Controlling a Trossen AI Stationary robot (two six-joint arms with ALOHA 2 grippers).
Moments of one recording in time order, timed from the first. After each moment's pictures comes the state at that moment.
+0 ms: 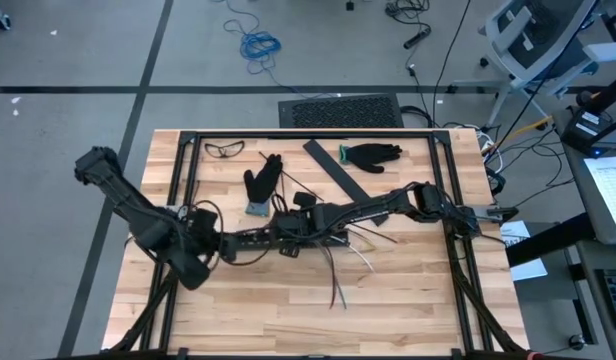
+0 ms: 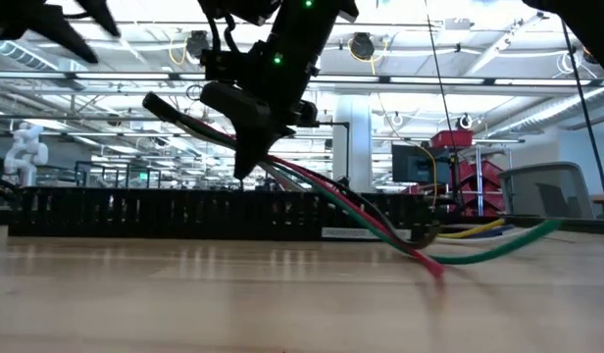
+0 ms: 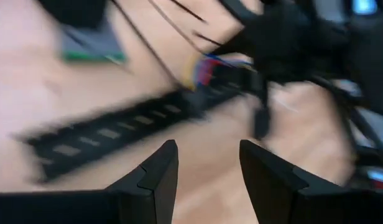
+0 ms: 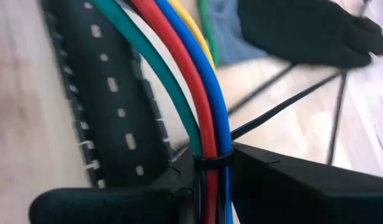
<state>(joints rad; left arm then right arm) -0.76 1.11 0.96 -1.03 -0.73 -1.92 0.11 2.26 1.91 -0.76 0.40 0.28</state>
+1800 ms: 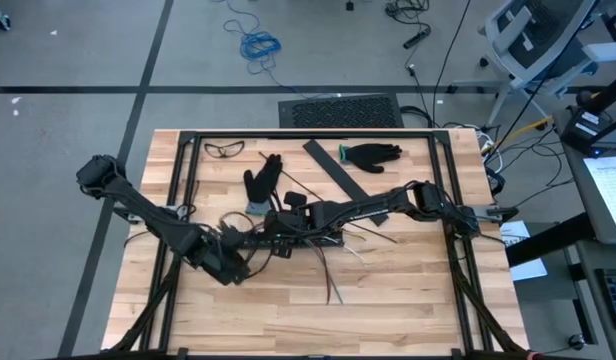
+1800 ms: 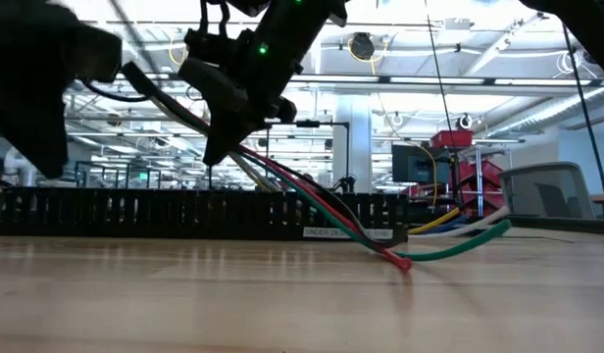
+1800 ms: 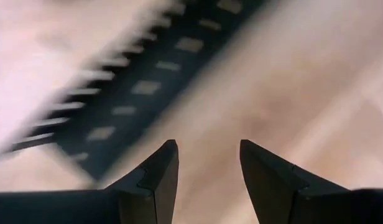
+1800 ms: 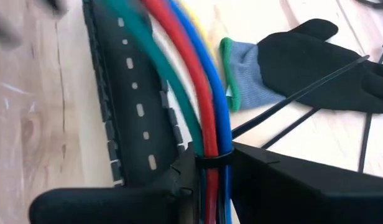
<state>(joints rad) -0.60 1.26 0.74 -0.78 -0.31 -1.37 0.10 2.26 1.91 -0.62 0.33 0.21</state>
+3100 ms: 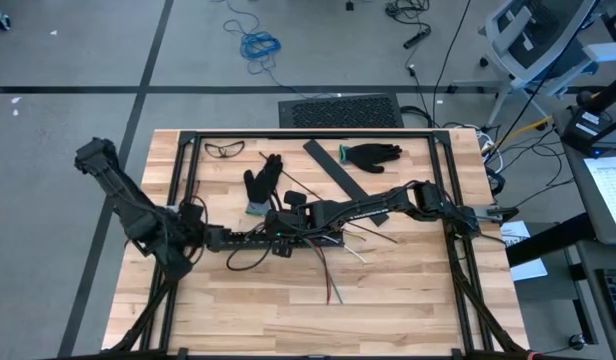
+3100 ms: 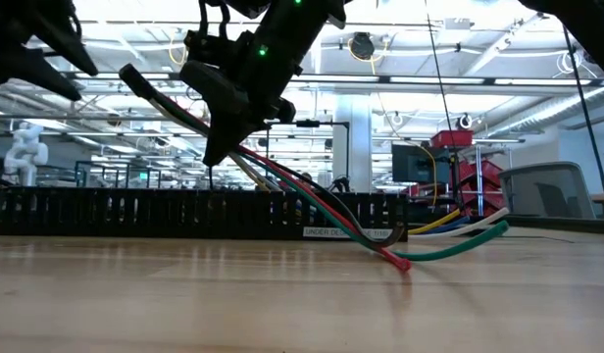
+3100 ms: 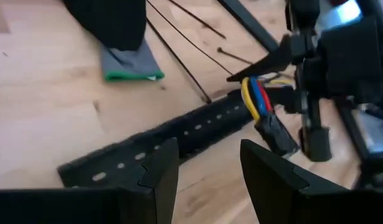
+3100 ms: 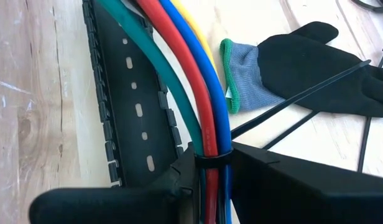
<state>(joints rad) -0.85 0.89 0.70 -1.06 -0.83 -2.00 0.10 2.26 1.91 -0.61 0.33 0.19</state>
